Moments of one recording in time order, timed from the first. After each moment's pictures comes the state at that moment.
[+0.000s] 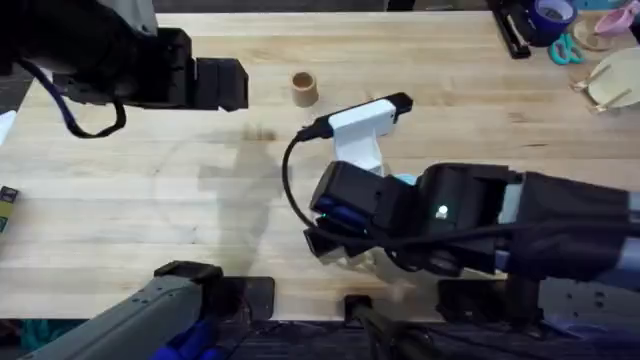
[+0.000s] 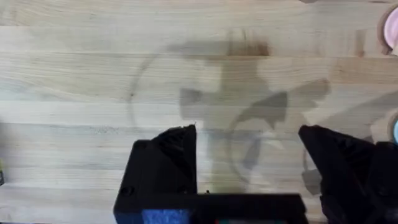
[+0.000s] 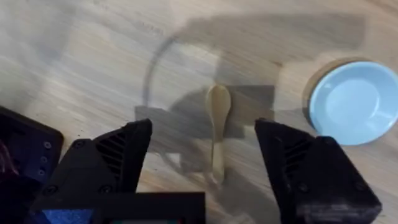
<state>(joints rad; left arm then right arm) -0.12 1.18 1.43 -1.40 -0.09 -0.13 1.17 1.40 0.86 -0.73 0.16 0.79</state>
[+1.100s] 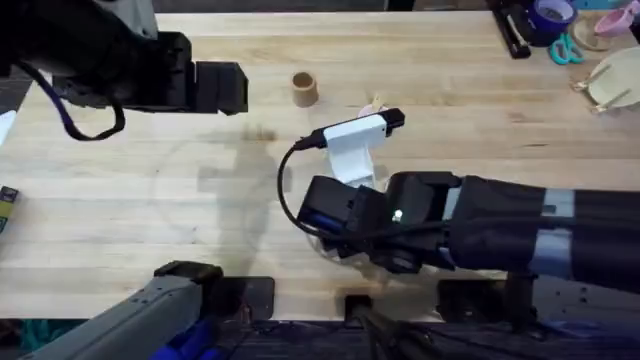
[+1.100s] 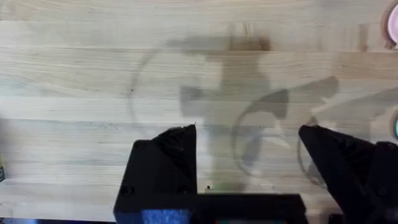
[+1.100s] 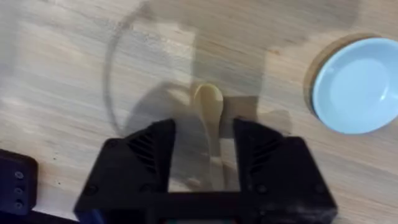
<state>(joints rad) -0.12 1.18 1.43 -1.42 -0.09 -0.13 1.20 1.53 0.87 -0.74 0.19 0.91</state>
